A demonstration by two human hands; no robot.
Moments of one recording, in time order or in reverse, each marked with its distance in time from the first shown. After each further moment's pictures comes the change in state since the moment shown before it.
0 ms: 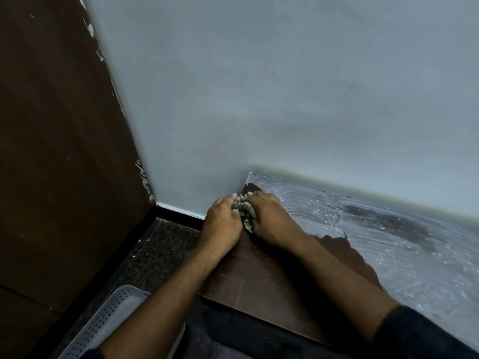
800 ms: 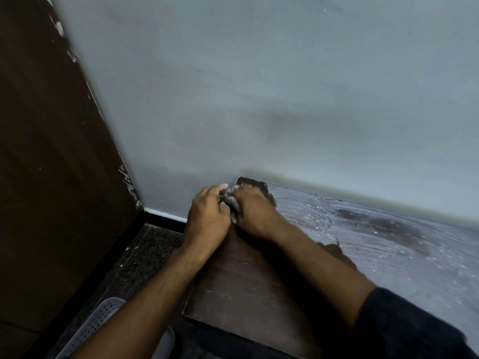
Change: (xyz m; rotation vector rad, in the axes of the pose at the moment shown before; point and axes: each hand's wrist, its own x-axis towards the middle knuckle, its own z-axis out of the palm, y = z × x) left_hand 0.025 0.008 -0.001 -0.006 0.171 0.152; right_hand 0.035 0.013 -0.001 -0.084 -0.019 -0.014
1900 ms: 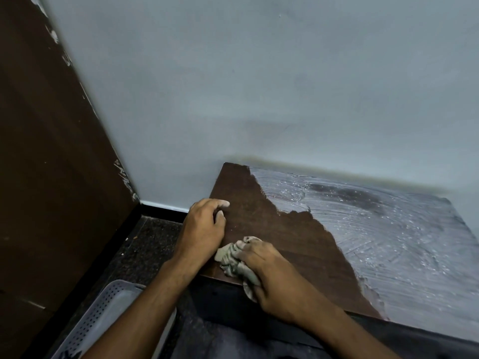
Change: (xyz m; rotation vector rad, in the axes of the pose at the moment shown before) left_hand -0.081 0.013 -0.018 0.015 -0.119 0.124; right_hand -0.203 -0.057 -0.016 0.197 0.001 -0.117
